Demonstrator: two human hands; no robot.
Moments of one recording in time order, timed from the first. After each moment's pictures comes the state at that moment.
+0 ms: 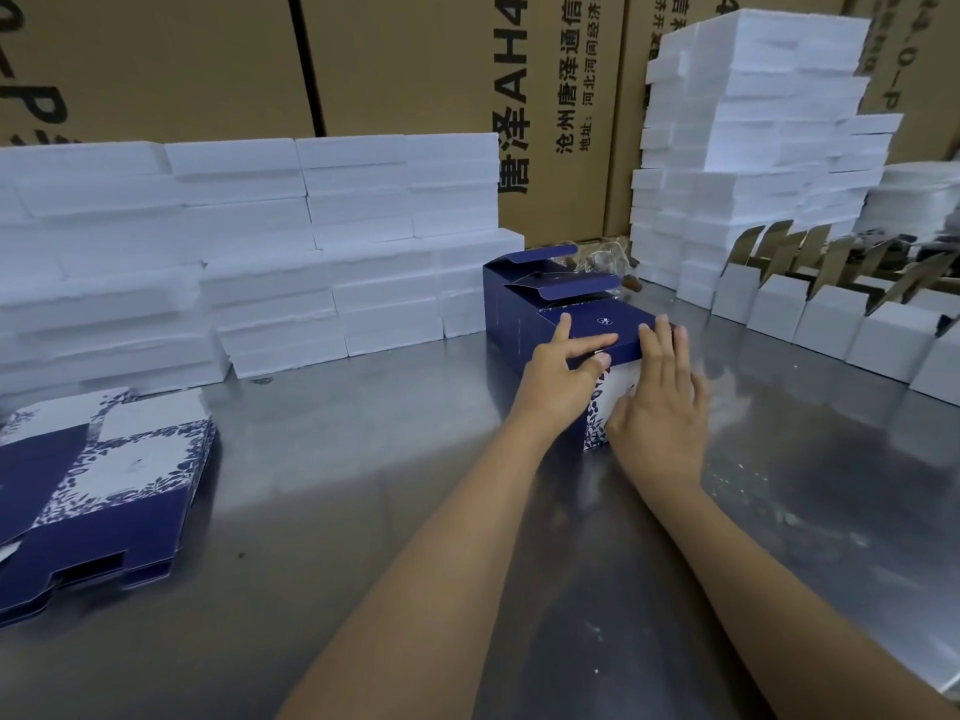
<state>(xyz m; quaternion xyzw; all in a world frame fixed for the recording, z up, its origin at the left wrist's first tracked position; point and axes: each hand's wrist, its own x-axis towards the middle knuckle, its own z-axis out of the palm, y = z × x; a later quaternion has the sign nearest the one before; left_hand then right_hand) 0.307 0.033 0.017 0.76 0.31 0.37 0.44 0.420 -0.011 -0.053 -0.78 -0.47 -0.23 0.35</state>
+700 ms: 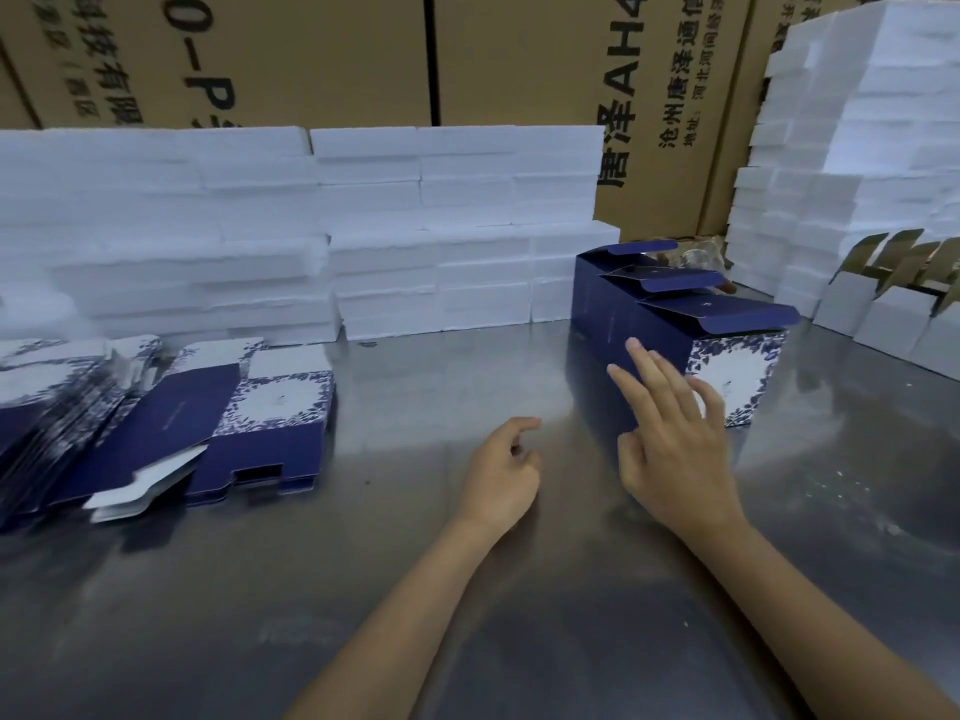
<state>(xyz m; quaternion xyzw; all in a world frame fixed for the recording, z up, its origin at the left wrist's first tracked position) 0.150 -0.003 -0.064 0.66 0.48 0.40 0.41 0.336 -0.049 -0.054 -0.59 -0.66 -0.35 0.30</state>
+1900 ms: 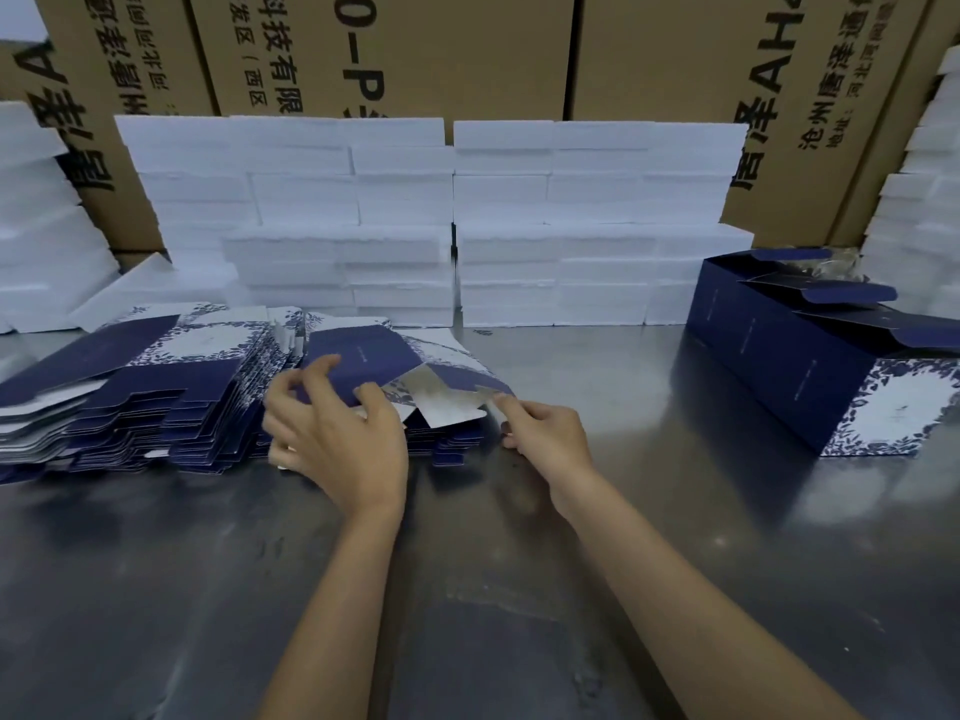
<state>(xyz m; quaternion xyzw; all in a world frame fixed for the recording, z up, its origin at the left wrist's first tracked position) -0.071 0.001 -0.024 0.37 0.69 0.62 -0.04 0.085 0.020 -0.037 -0.63 -0.44 0.41 0.50</state>
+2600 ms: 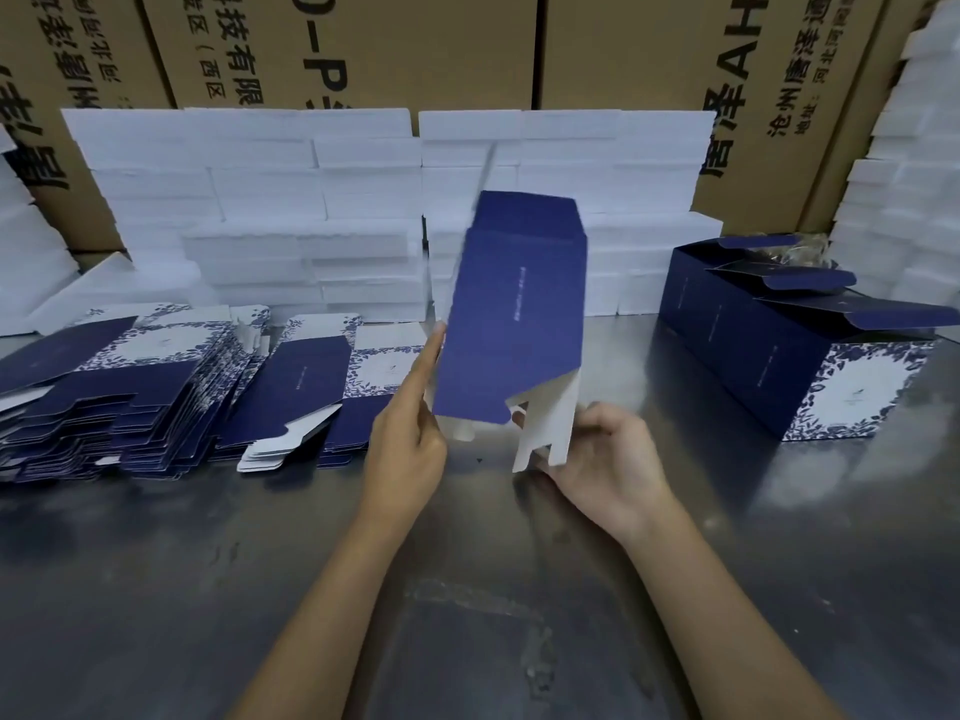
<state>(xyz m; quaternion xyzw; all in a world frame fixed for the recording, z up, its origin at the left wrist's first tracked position) -0.029 -0.014 -0.028 0.68 0.45 0.54 0.21 0.168 -0.020 -0.037 -0.28 -0.26 0.72 0.58</state>
